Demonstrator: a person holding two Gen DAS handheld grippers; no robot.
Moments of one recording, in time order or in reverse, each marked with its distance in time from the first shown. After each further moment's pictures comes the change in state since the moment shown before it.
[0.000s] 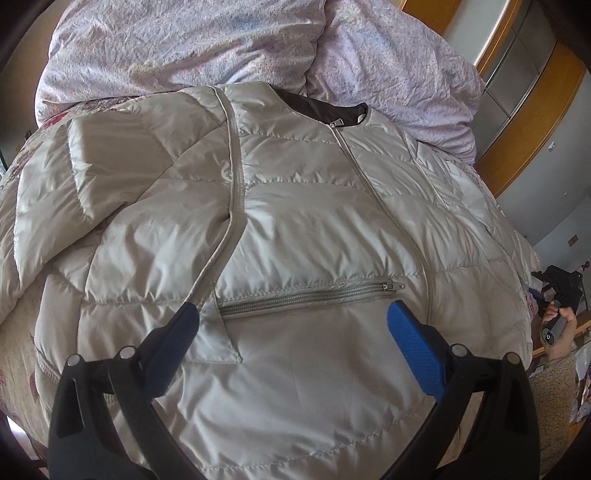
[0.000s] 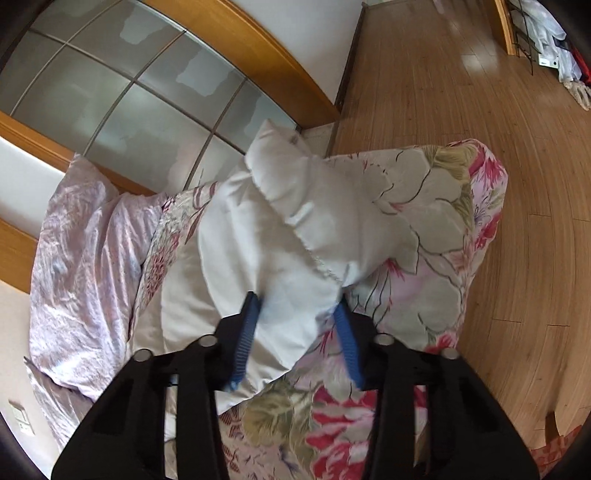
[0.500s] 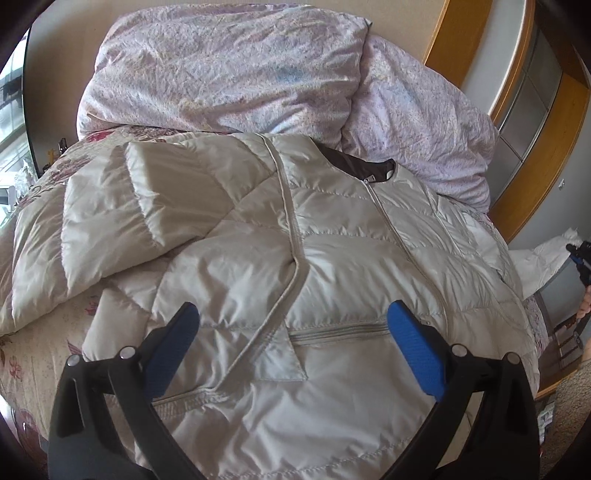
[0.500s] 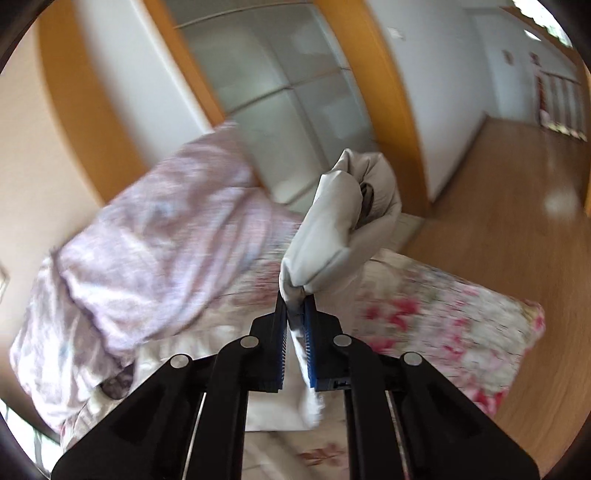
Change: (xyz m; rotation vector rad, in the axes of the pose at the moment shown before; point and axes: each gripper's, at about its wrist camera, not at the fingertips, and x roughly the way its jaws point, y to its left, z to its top) left arm -0.038 0.037 -0.001 -0.072 -0.192 0.070; right arm -0.090 0.186 -0.055 -0.571 -0.193 0.205
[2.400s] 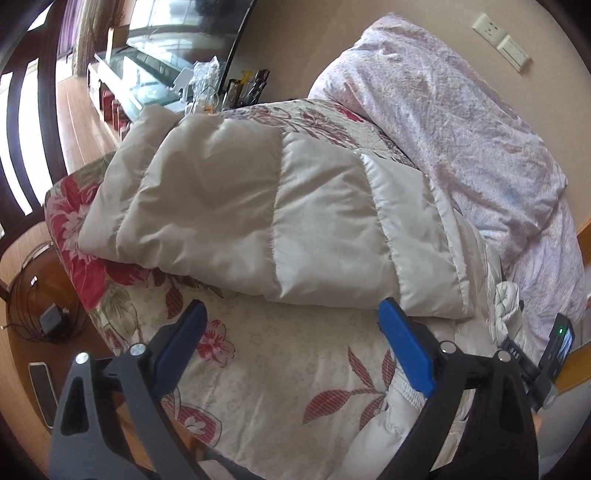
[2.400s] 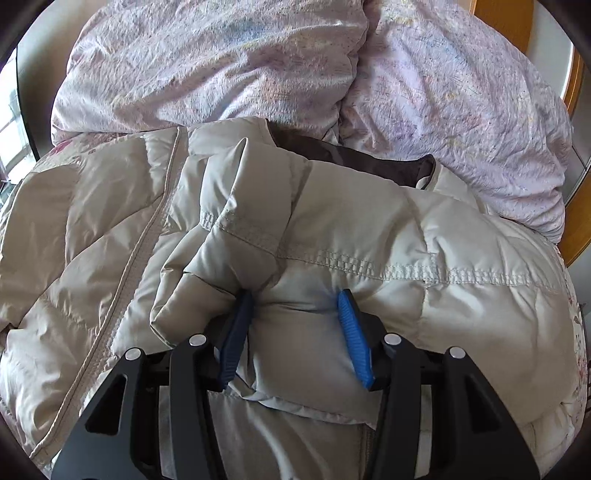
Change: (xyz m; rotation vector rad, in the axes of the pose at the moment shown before) left arm -0.070 0.231 -0.043 -0.667 -0.066 0.288; right arm 0.112 0.319 -0.295 -0.873 0.385 0.175
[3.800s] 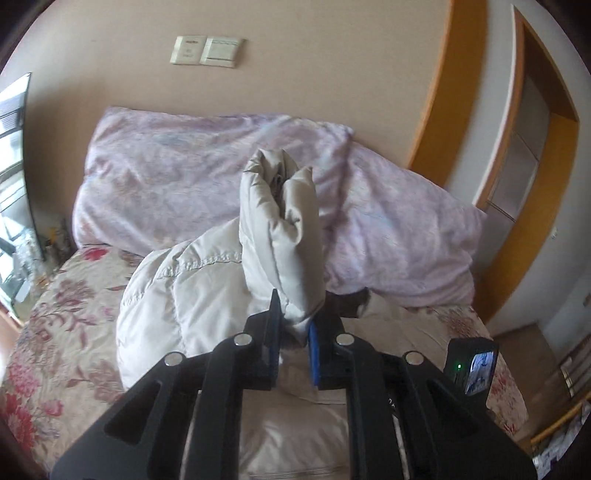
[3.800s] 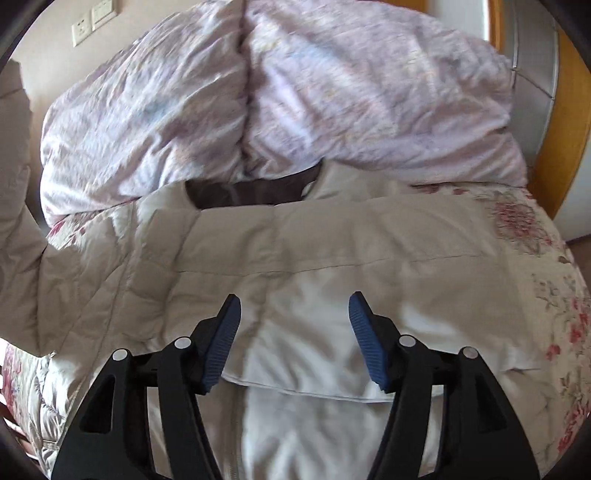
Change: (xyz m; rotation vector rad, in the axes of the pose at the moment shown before) left arm -0.071 -0.338 -0.027 0.665 -0.154 -0.413; right arm -0.069 -0.117 -0.018 0.273 -0.074 -0.002
